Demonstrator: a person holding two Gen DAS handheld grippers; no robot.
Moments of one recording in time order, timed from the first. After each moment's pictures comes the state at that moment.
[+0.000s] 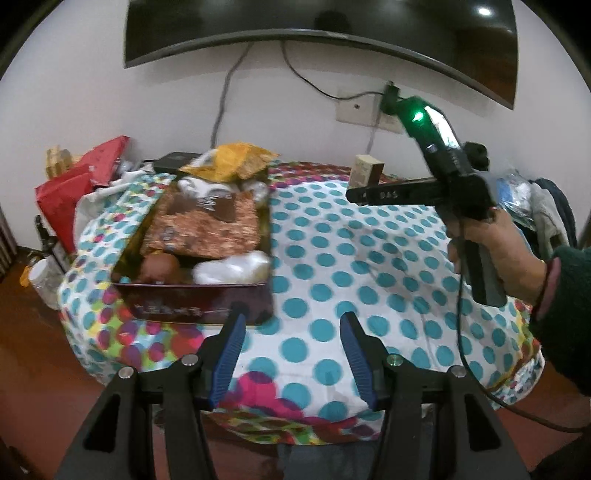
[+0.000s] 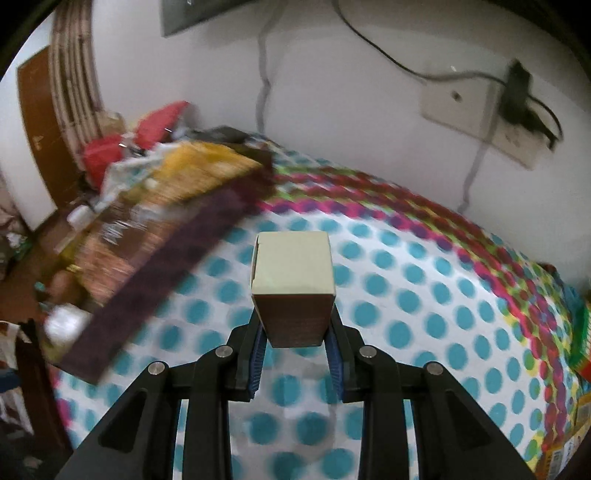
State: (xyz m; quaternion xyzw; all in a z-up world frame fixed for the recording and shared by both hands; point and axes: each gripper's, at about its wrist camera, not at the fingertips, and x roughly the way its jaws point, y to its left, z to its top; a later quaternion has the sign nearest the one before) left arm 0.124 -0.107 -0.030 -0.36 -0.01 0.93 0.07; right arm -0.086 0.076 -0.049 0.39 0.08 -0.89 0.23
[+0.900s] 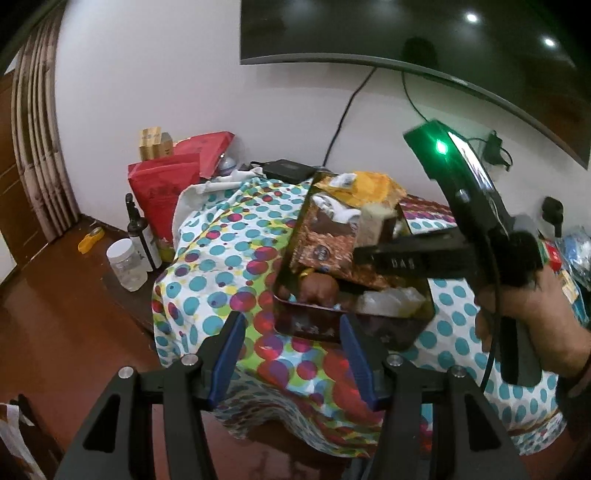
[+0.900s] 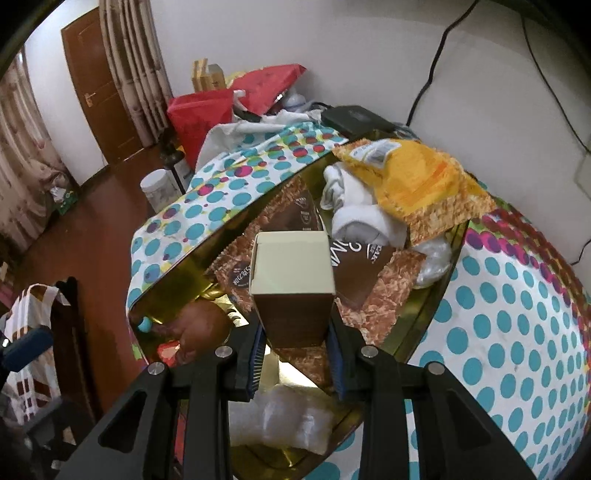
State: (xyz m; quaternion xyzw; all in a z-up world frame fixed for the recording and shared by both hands) left arm 0.126 -0.214 -0.006 -0.35 -0.04 0.93 -0.07; right arm -0.050 -0.097 -0.049 0.44 0.12 -0.83 0.33
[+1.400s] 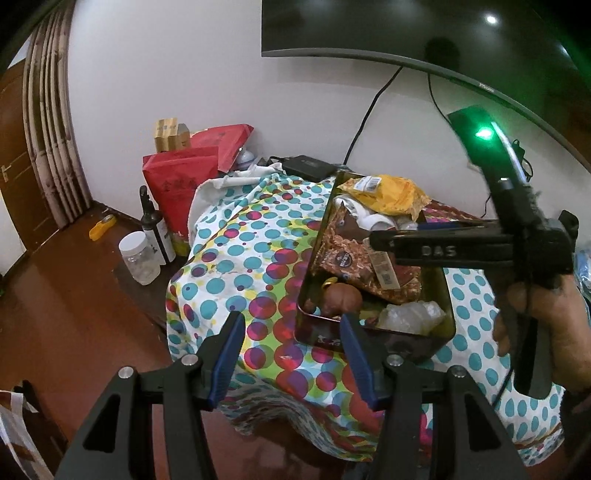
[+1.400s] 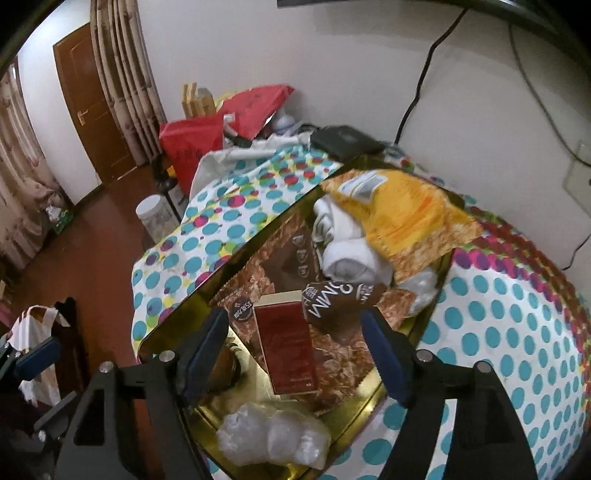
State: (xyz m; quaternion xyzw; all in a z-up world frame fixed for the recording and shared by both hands) left arm 0.114 -0.229 -0.001 -0.36 -0.05 0.93 -0.10; right arm -0.057 -0.099 -0.022 0.41 0.10 -0.85 0.31
